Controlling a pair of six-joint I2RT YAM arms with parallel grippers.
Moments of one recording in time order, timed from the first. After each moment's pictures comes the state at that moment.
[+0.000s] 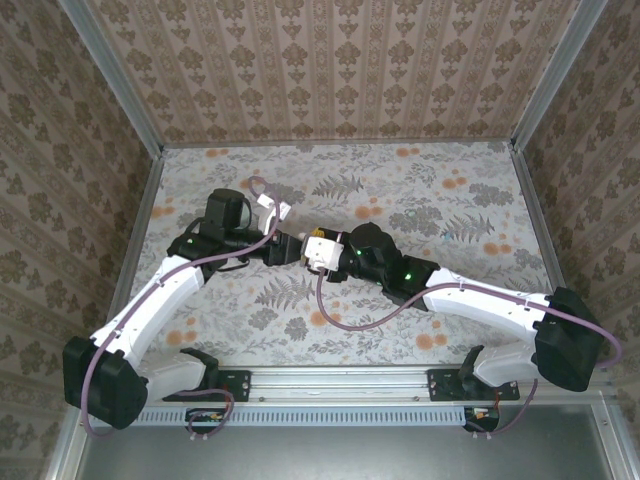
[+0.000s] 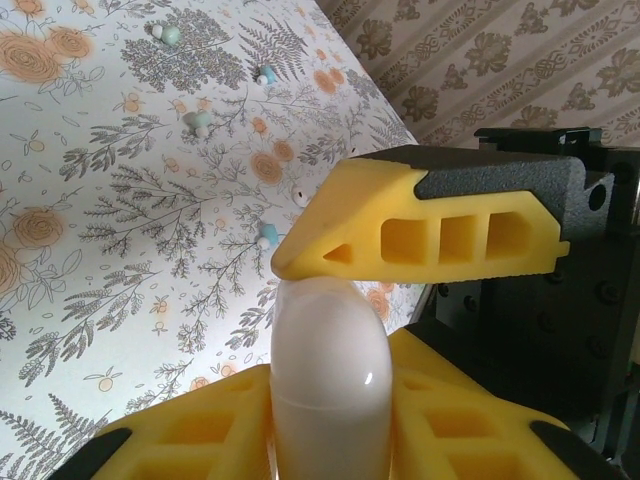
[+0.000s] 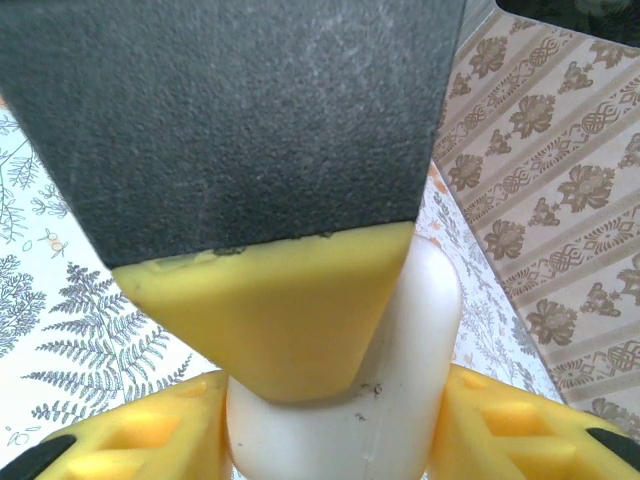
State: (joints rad) left arm -0.47 1.15 0.93 -0.48 0.86 -0.23; right arm 0.90 1.33 0.89 0.09 0.01 -0.62
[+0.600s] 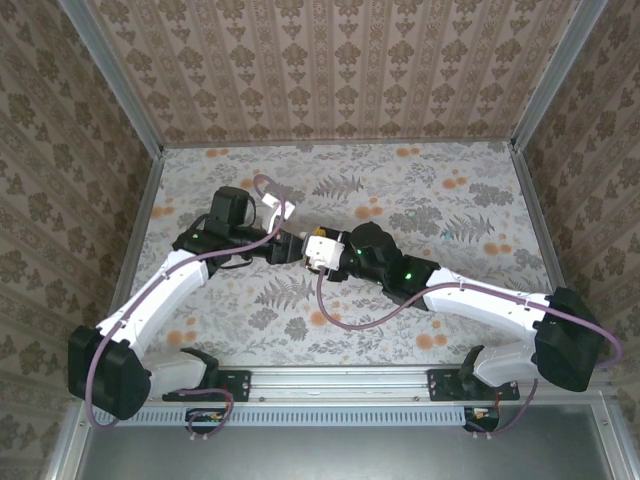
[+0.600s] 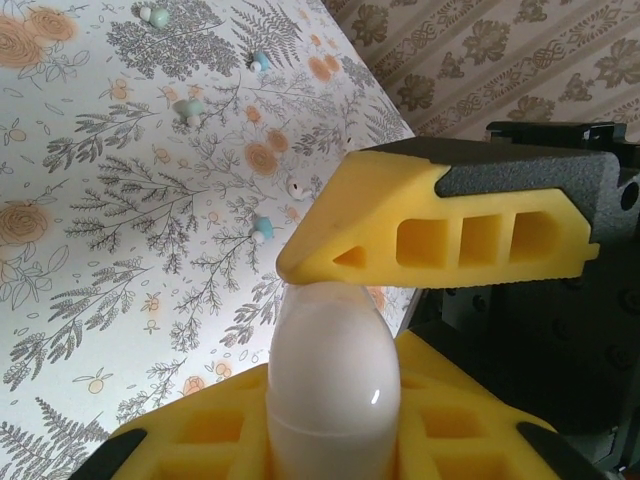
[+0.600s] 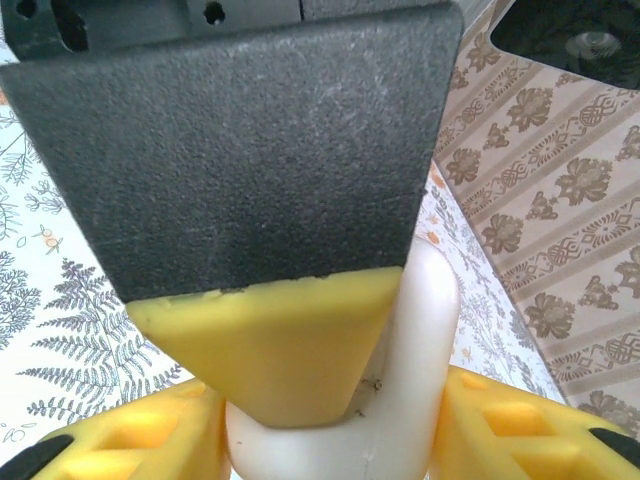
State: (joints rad) left arm -0.48 1.20 0.95 -0.48 0.88 -0.22; right arm 0.90 1.33 0.89 0.09 0.01 -0.62
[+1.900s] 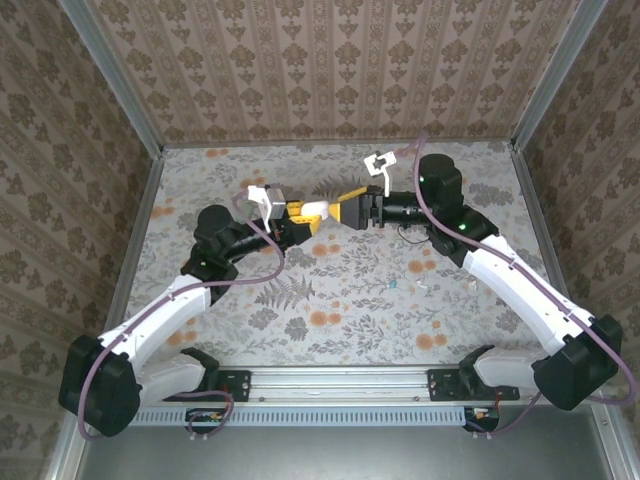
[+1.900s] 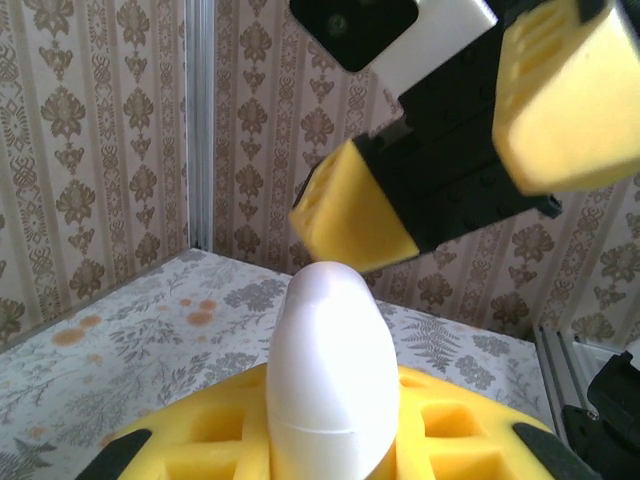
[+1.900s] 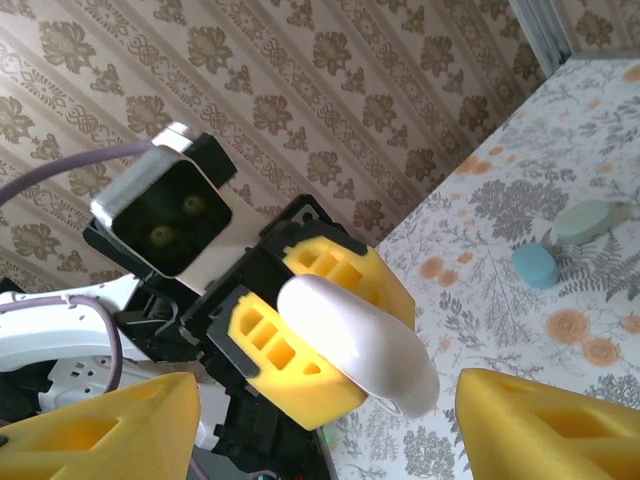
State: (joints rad) left arm -0.55 1.11 0.70 0.54 0.76 -0.19; right arm 0.49 1.26 1.17 -0.12 -0.78 0.53
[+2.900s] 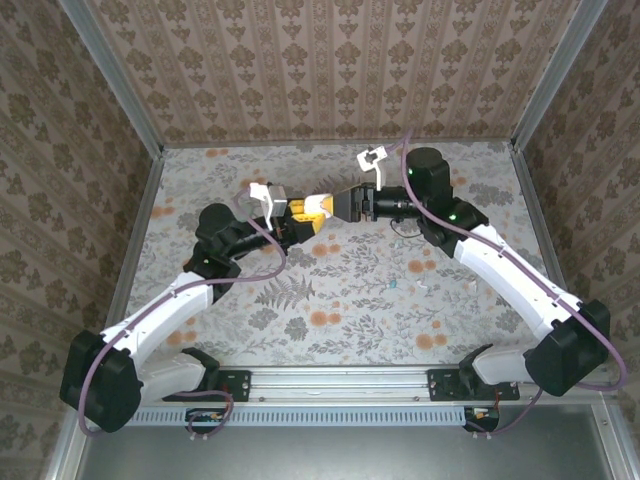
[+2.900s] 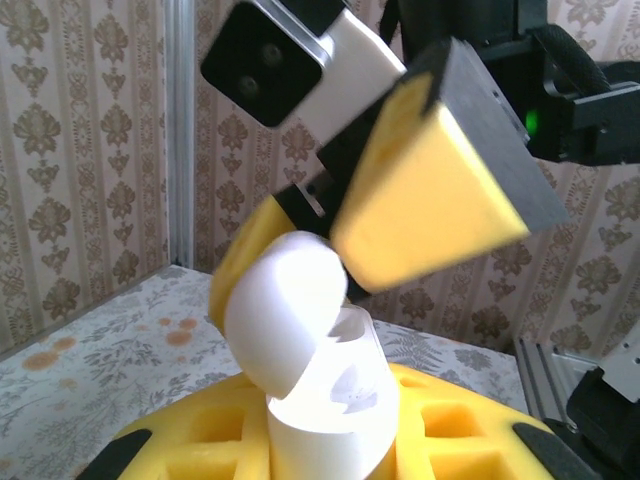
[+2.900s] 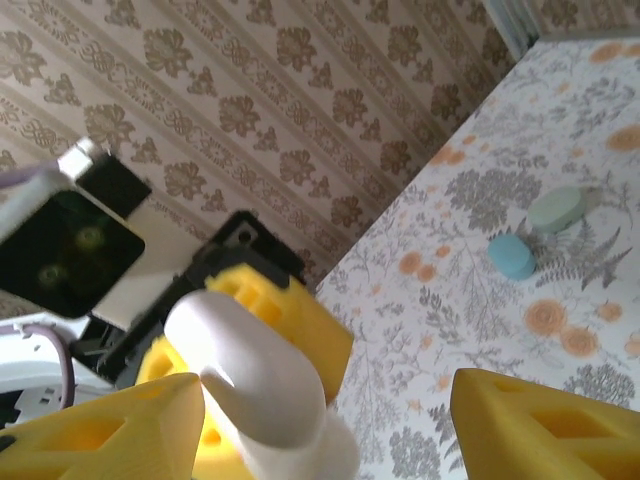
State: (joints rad) left arm -0.57 1.13 0.72 0.57 0.78 -0.22; right arm 0.49 1.34 1.23 -0.15 -0.73 0.54
